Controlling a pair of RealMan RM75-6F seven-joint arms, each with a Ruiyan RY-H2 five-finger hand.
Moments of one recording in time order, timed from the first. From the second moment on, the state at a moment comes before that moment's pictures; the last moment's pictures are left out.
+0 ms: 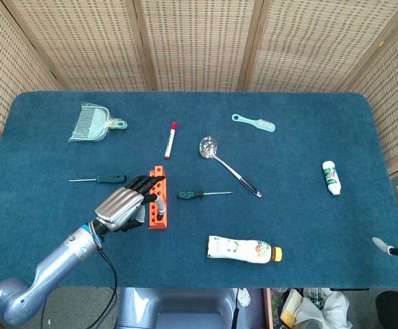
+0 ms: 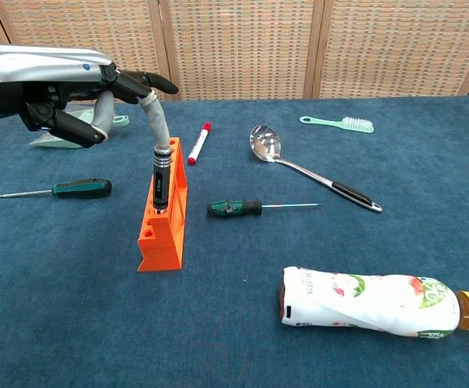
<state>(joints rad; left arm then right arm) -0.77 -1.13 -0.13 -2.03 1.14 0.90 0.15 0.07 -0.98 0.10 -1.56 -1.45 1.44 0.39</state>
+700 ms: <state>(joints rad) -0.76 -1.07 -0.11 -2.08 1.08 0.90 0.22 0.07 -0.98 0.10 -1.56 -1.45 1.45 0.38</state>
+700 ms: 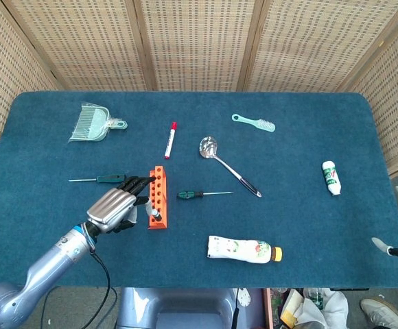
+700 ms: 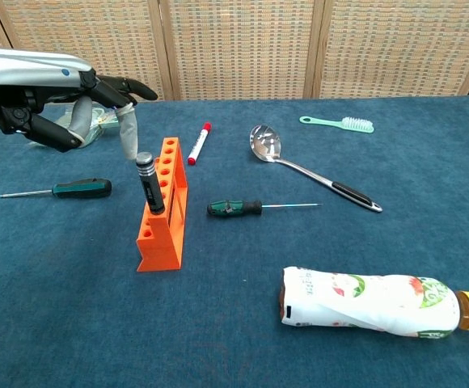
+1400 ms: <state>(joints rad) -0.71 -1.08 -0.14 -1.97 1.05 1.03 0.24 0.07 -0.98 0.10 -1.56 -1.45 1.44 0.37</state>
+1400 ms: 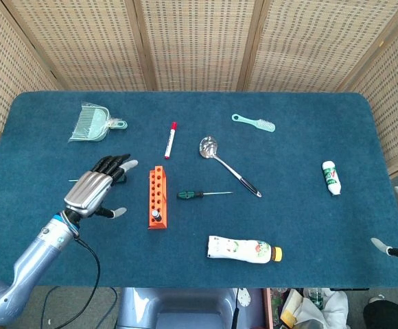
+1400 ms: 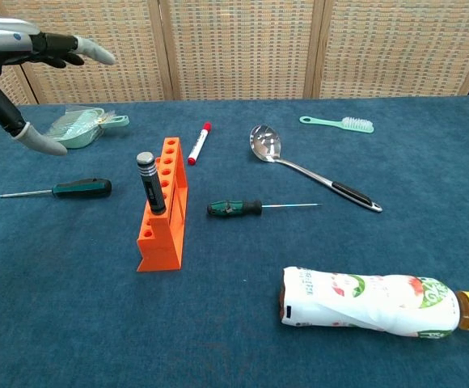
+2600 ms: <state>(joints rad) -0.80 -1.59 -0.18 -1.07 0.84 0.73 0.19 0.09 -0.99 0.13 -1.54 -1.37 1.38 0.34</state>
